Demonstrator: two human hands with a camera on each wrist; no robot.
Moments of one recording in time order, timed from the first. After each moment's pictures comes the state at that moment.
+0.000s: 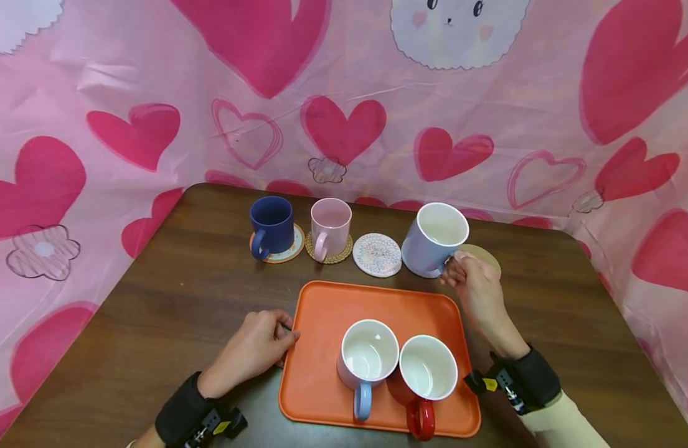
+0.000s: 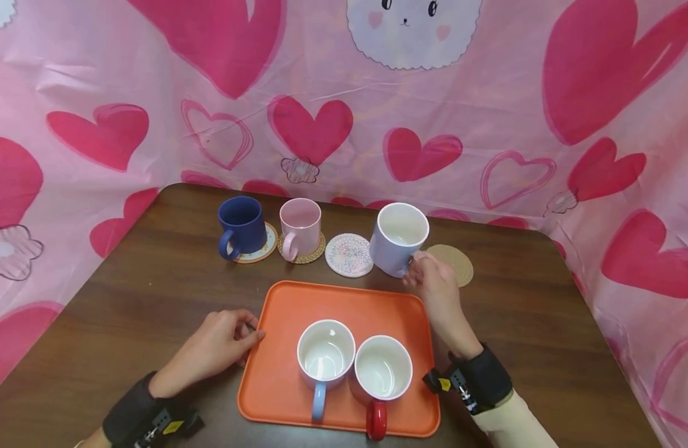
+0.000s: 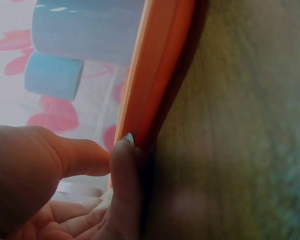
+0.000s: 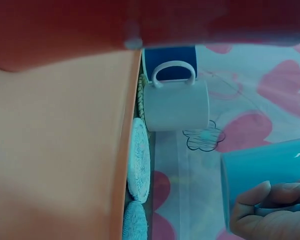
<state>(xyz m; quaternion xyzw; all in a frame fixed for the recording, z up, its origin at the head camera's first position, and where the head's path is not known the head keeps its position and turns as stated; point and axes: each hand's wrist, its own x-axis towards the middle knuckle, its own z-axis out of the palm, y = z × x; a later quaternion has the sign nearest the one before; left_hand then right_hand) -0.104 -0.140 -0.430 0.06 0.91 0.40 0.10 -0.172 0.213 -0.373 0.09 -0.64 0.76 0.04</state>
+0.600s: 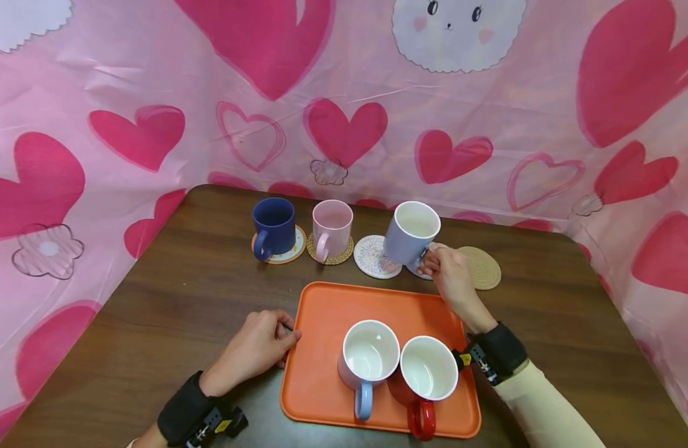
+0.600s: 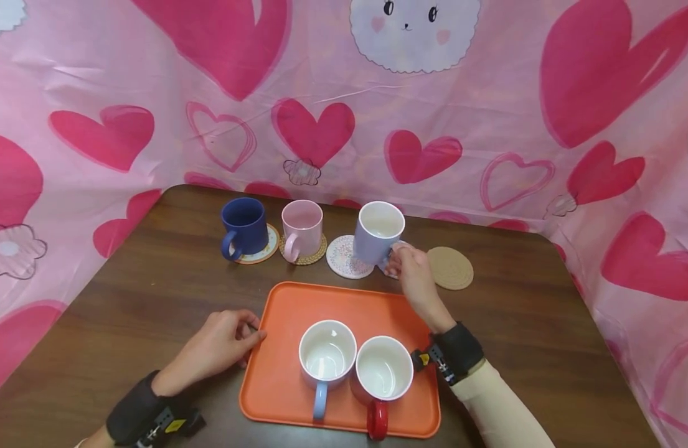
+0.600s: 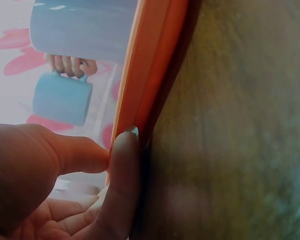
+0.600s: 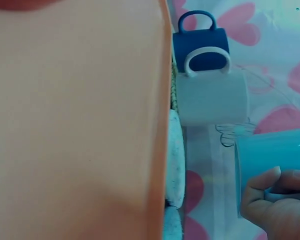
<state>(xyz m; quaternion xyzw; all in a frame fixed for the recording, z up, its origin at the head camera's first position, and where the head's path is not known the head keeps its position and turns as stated) -0.103 -0.139 -0.433 0.06 0.90 0.43 0.10 -0.211 0.193 -0.401 0.09 -0.64 0.76 0.01</state>
